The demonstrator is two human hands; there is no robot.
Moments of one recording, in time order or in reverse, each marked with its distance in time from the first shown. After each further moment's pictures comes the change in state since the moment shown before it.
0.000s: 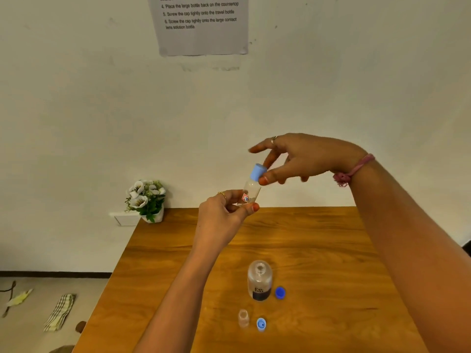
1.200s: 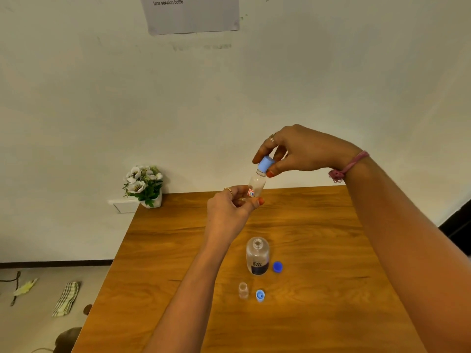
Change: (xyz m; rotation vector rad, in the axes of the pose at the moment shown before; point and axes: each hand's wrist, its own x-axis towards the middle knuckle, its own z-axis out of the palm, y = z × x) left_hand -0.026 -0.015 0.021 0.015 -0.058 -0.028; right_hand -0.018 0.010 0.030 -0.099 0.085 -0.041
